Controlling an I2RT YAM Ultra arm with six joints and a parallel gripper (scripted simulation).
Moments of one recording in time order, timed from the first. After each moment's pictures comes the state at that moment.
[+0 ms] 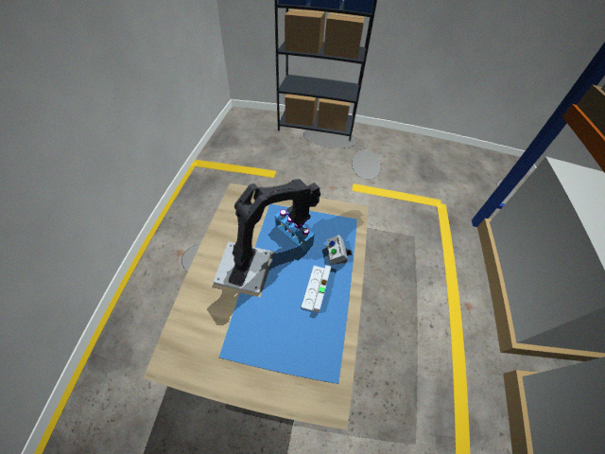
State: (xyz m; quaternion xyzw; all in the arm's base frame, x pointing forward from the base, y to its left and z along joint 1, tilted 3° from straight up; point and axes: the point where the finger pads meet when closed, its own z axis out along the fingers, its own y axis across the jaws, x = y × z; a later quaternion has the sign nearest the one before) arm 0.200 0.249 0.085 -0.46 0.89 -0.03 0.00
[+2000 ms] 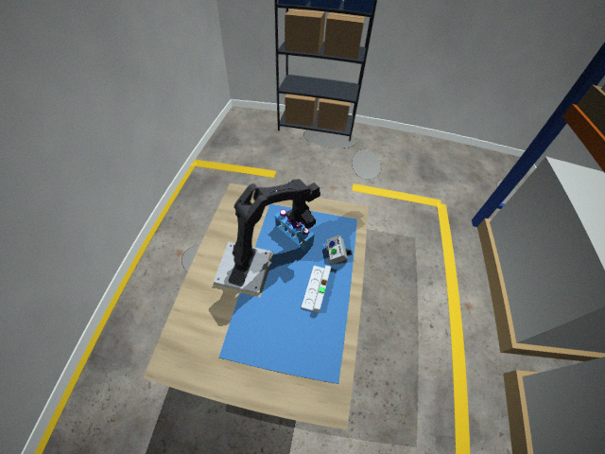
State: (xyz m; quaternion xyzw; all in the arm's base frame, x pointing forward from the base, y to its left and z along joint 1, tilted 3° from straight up) arm 0.200 0.250 0.085 0.36 0.93 -0.02 0.02
